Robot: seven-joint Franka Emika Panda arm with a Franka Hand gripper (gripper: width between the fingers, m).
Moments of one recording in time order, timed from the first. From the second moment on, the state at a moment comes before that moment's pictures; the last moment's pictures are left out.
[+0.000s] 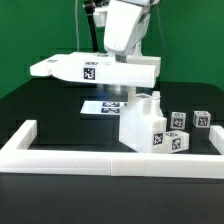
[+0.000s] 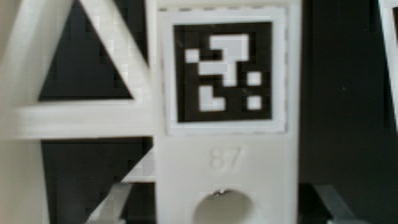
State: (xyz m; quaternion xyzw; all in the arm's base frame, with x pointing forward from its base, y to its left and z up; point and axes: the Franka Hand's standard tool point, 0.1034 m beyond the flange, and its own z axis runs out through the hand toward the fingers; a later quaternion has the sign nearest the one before) arm 0.514 -0.035 0.140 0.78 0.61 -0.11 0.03
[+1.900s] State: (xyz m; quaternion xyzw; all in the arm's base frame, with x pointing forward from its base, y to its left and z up) arm 0.520 -0.028 0.138 0.58 0.81 -0.07 0.03
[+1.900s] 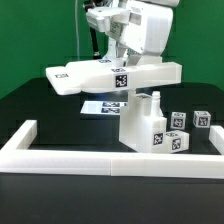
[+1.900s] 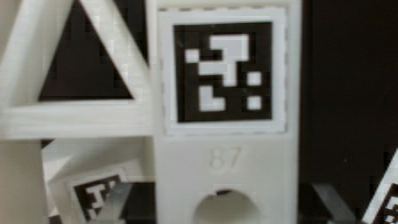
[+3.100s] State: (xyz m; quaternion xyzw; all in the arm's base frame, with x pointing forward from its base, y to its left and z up) arm 0.525 -0.022 0.134 0.55 0.83 -0.04 0.06
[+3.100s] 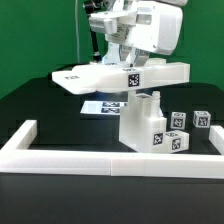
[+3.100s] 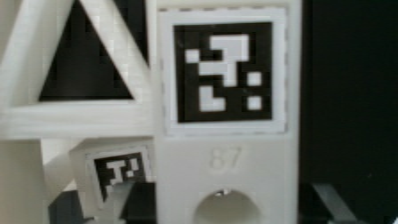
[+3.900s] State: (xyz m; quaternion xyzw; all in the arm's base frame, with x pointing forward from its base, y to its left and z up) arm 0.524 -0.020 0.130 0.51 0.86 -0.05 0.06
